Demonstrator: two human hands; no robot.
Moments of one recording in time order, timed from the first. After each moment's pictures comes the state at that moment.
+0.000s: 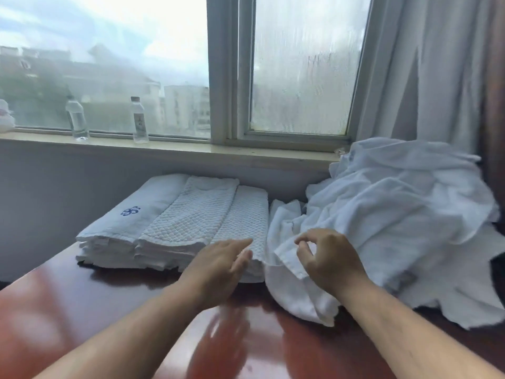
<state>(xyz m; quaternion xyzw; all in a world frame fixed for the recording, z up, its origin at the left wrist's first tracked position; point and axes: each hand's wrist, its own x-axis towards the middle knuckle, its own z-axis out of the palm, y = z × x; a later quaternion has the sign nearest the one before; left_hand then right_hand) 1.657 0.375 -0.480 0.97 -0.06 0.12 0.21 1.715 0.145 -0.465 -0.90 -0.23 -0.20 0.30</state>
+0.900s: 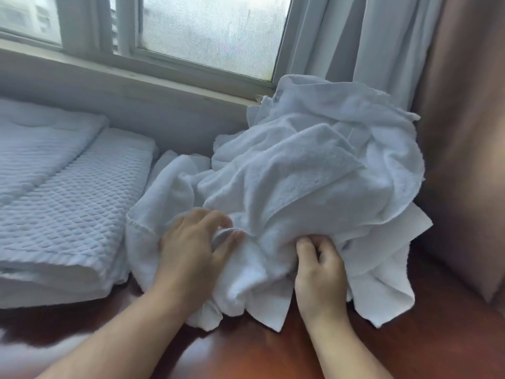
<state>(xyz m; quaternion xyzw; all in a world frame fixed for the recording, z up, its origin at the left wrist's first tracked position) 1.803 0.212 -0.562 0.87 -0.07 0.26 0.41 1.785 0.024 -0.553 -0.77 0.04 -0.31 0.56</state>
